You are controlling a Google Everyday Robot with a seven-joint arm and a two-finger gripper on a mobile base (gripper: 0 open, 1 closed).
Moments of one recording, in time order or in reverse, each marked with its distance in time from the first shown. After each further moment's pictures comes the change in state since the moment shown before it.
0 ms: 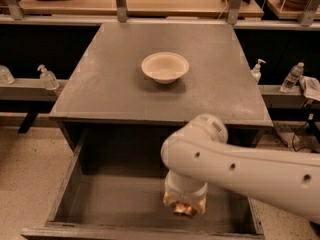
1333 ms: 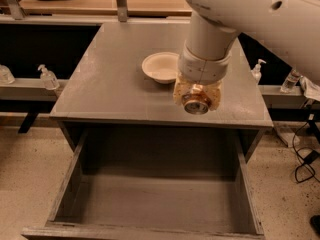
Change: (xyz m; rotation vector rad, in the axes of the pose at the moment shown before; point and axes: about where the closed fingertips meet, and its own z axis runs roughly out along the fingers) arm 0.146 -0.023 -0.245 0.069 0.154 -0.084
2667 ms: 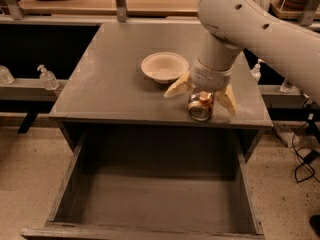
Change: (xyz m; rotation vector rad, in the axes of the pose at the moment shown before) arm 0.040 0.024 0.065 0.030 -0.099 0.146
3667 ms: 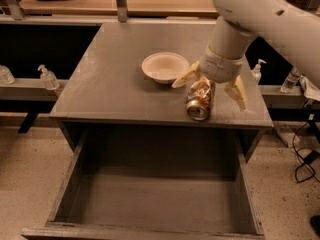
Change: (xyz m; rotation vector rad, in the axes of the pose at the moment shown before) arm 0.014 0.013 -0.019 0.010 -0.025 0.066
